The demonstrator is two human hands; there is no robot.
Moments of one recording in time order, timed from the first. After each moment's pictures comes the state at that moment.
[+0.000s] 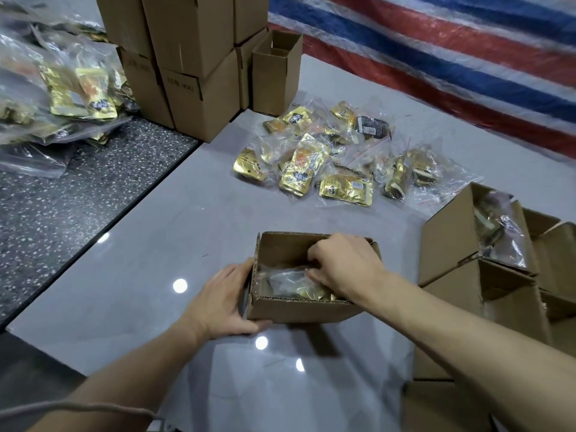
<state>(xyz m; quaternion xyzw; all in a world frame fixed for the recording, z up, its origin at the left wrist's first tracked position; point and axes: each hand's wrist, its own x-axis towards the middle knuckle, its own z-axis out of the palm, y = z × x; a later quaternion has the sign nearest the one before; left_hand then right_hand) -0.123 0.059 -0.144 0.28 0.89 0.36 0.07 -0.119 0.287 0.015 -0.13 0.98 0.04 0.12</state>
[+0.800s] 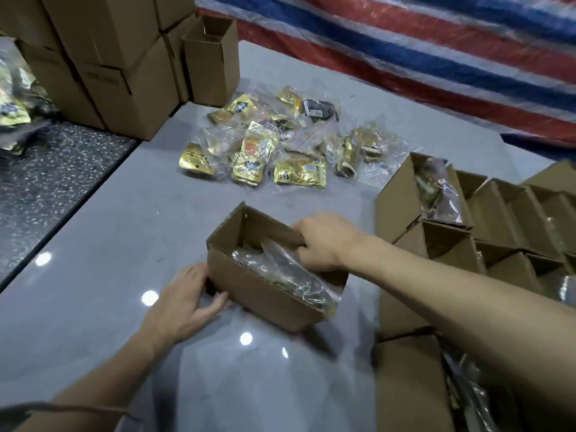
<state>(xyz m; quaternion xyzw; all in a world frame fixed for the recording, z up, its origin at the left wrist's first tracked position) -0.119 0.062 -0.137 0.29 0.88 0.37 0.04 -0.114 0.316 0.031 -0.01 0.98 0.01 0.22</state>
